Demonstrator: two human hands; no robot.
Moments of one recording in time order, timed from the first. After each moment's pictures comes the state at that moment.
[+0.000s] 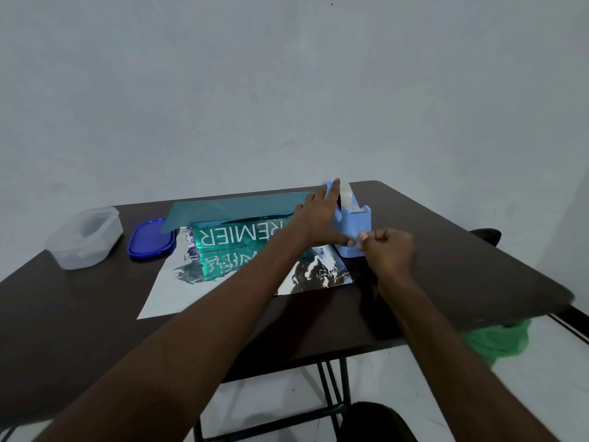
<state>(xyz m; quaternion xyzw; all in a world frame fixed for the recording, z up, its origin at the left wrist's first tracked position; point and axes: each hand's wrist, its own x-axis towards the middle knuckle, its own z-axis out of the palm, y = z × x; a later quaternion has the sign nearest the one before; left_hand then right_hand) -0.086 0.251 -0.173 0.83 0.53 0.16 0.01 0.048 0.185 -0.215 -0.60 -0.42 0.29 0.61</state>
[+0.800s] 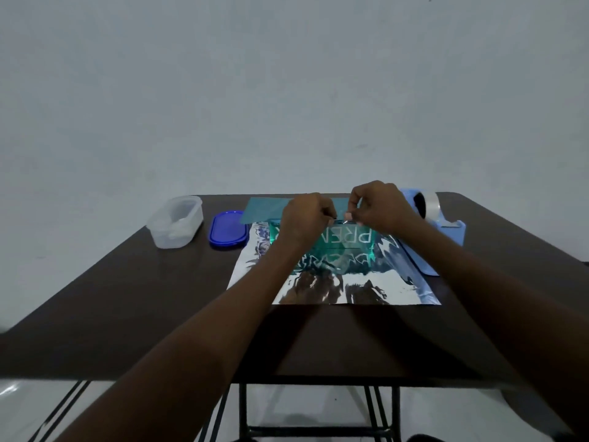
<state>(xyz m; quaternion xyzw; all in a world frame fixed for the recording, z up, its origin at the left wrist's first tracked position) -0.223 0.234 -0.174 0.71 0.60 0.36 -0.06 -0.054 0.263 -0.142 -0.45 -0.84 0.05 0.30</state>
